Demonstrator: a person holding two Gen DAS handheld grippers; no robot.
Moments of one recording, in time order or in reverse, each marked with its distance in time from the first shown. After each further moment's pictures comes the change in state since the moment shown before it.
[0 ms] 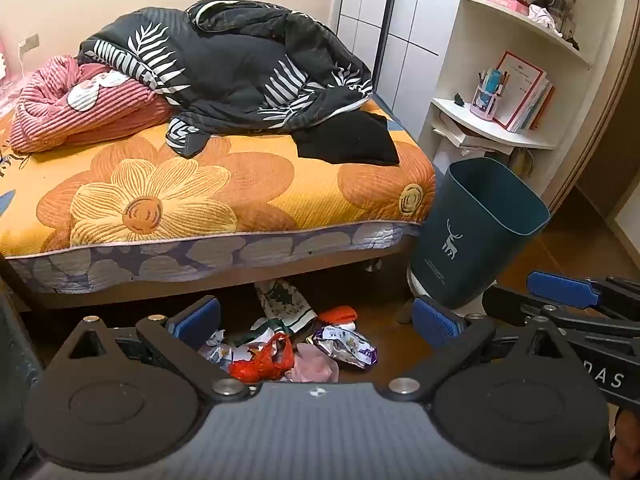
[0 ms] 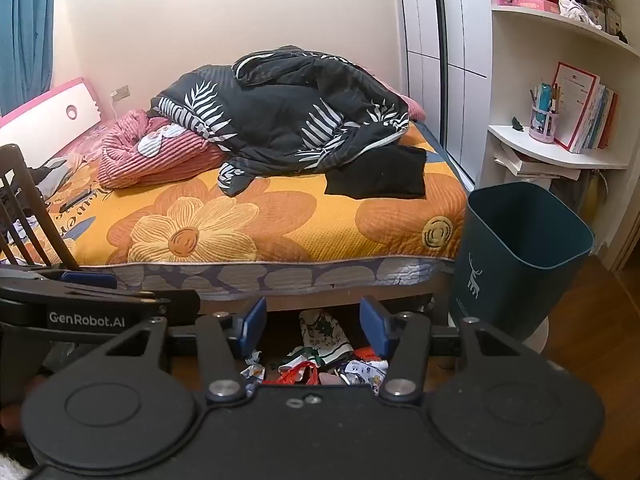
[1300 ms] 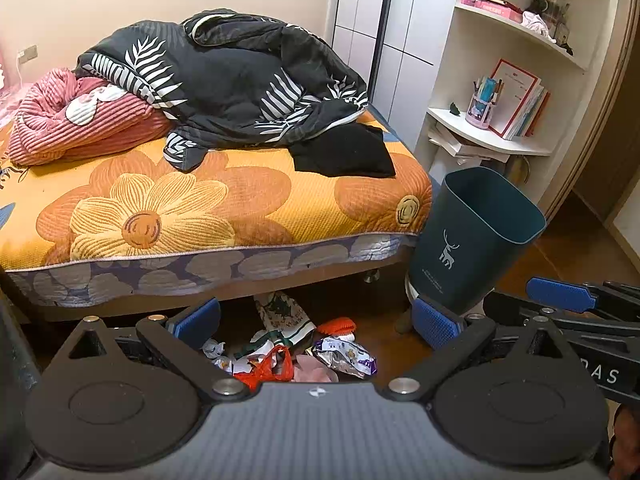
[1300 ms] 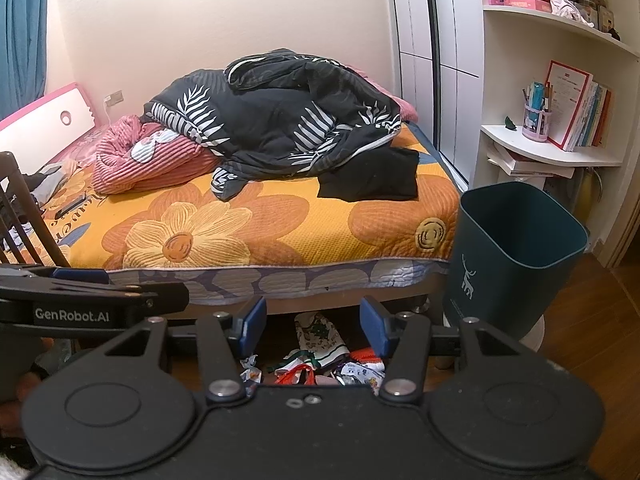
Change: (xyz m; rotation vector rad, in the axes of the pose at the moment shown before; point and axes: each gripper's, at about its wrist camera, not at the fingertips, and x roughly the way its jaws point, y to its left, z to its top) left arm -0.008 -0.008 0.009 0.007 -0.029 0.003; right arm -0.003 -0.006 0.003 0.020 -0.003 -0.003
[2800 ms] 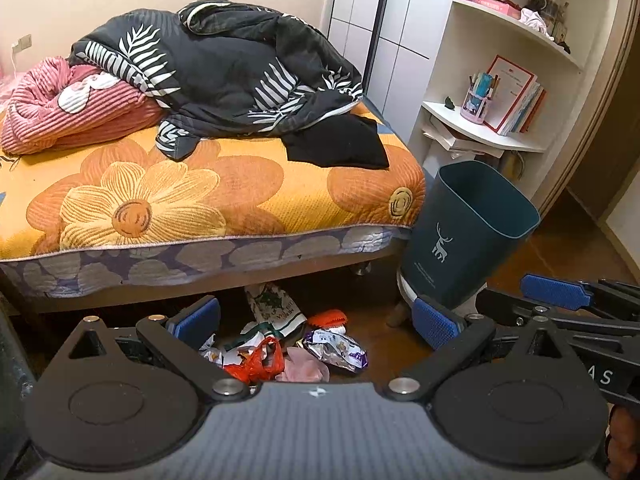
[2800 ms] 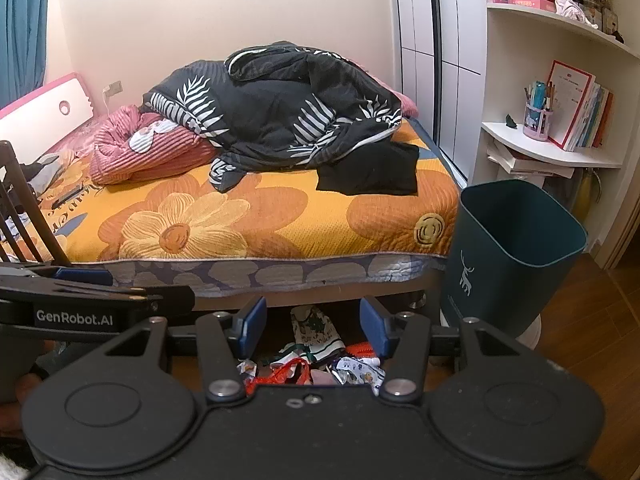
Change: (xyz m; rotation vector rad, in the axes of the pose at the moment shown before) left arm 0.009 -0.004 -0.014 -0.010 0.018 -0.025; right arm 0.007 -0.006 -0.001 -0.007 0.019 -0.006
